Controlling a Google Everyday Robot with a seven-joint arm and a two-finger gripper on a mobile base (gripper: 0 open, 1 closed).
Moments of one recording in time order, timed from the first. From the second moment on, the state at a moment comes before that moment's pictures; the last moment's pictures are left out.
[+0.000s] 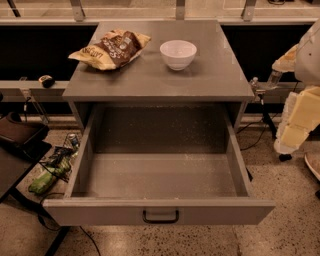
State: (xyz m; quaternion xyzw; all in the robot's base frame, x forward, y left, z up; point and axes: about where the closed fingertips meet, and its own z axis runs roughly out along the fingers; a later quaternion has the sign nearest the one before) arm 0.438 -0.217 0.976 -0.60 0.78 -0.03 0.16
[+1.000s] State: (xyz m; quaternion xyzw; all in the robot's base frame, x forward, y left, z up) arm 0.393 -0.176 0.888 -0.58 0.79 0.00 0.20
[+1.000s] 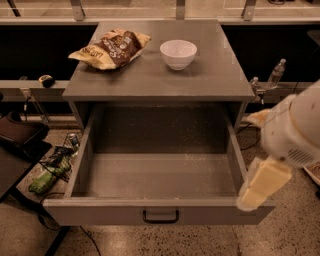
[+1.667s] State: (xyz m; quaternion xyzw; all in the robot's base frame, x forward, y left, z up) arm 0.323 -0.163 0.746 -0.57 0.82 0.03 0.11
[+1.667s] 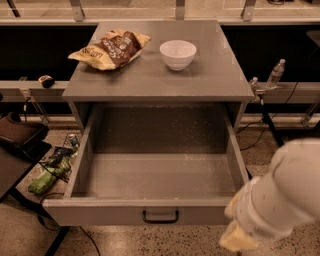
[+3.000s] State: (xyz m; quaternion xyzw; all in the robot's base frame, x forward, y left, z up) arm 0.372 -0.153 0.588 -0.49 0.86 -0.01 0.17
